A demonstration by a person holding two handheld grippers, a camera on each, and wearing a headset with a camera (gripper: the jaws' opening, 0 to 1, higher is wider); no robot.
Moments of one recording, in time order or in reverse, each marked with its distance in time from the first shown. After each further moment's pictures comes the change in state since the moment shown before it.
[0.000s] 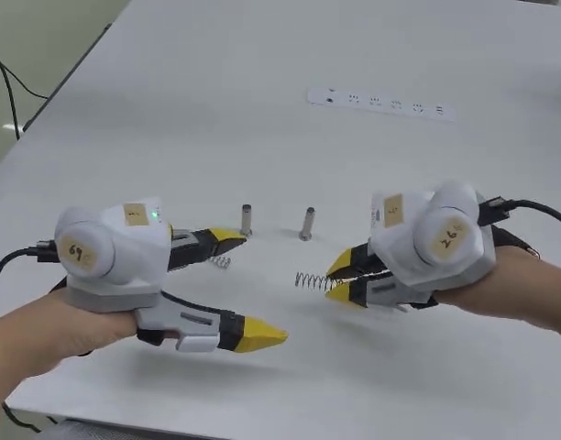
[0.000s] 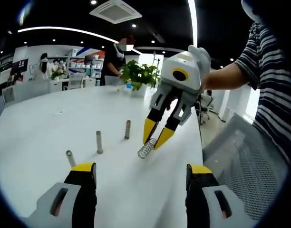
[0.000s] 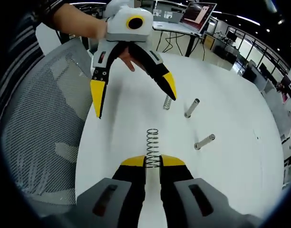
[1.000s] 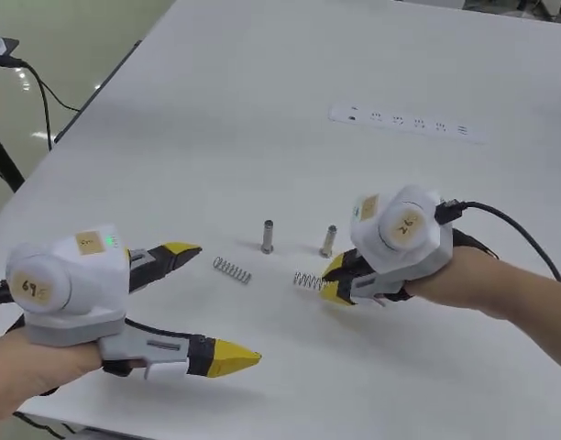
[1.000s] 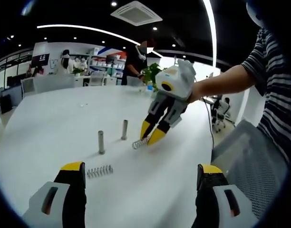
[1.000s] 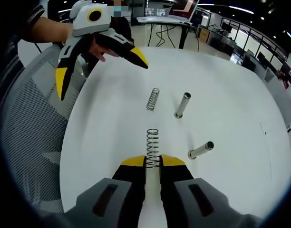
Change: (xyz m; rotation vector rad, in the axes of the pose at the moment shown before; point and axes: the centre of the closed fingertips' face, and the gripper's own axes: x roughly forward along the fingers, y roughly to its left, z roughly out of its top) left arm -0.051 0.022 -0.020 -0.087 -0.019 0.171; right arm 0.041 -0.034 0.003 0.087 0.012 0.018
